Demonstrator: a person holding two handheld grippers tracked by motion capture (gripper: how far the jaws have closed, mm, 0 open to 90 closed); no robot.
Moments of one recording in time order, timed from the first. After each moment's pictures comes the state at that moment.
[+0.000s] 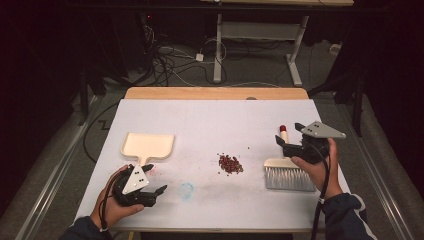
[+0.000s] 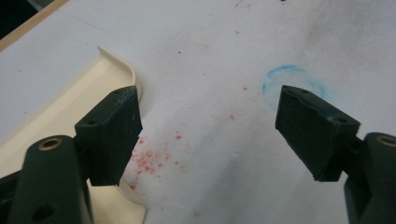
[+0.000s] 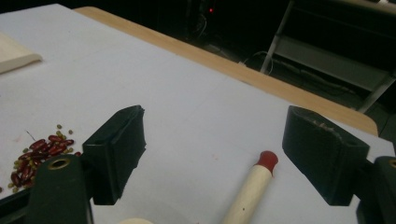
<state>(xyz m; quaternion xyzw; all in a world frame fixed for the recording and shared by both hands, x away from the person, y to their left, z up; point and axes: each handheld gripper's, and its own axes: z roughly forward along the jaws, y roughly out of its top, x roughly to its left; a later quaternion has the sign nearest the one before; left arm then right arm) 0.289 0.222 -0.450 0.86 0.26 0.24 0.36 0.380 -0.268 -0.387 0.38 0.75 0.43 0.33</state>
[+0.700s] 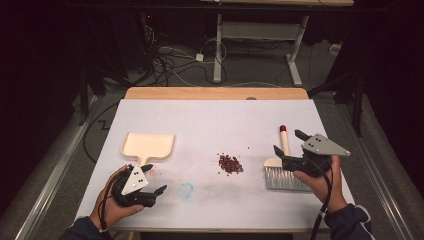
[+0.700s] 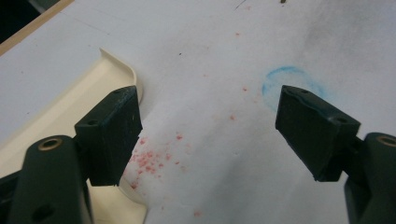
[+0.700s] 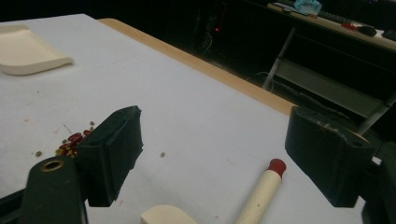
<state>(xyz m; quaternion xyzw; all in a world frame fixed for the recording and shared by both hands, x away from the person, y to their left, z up) 0.288 0.222 -0.450 0.86 0.26 0.24 0.36 0.340 -0.259 -0.383 0.33 0.75 0.45 0.35</state>
